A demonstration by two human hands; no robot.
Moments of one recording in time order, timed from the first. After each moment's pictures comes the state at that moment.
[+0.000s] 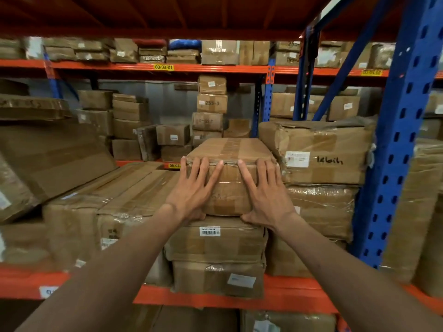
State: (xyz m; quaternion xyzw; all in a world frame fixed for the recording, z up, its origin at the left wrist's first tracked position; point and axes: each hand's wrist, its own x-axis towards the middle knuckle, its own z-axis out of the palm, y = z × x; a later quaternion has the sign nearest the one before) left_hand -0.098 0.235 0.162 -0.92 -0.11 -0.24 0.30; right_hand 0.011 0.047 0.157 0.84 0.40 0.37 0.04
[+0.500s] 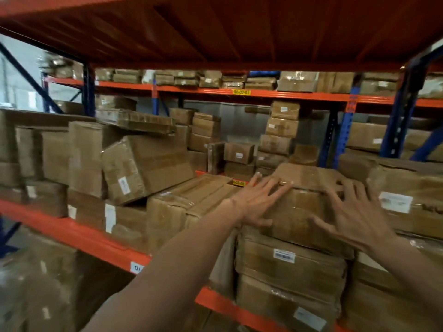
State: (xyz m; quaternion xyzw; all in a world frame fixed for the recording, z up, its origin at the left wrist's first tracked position) left_hand -0.151 0.267 0.204 -0.96 -0.02 -0.21 0.20; right_hand -0.012 0.050 0.207 0.80 0.42 0.42 0.03
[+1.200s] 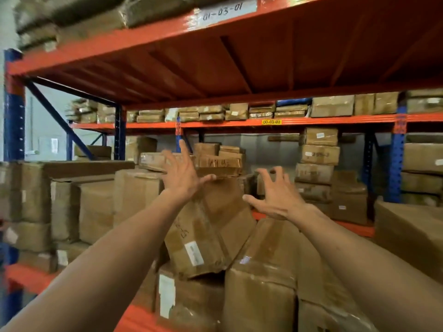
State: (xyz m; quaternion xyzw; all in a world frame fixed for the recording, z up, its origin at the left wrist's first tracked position) left_hand -0.347 0.646 0.301 -0.77 -0.45 -0.44 -0.01; right_hand -0.173 0.476 0.282 0.80 0.50 0.26 -0.19
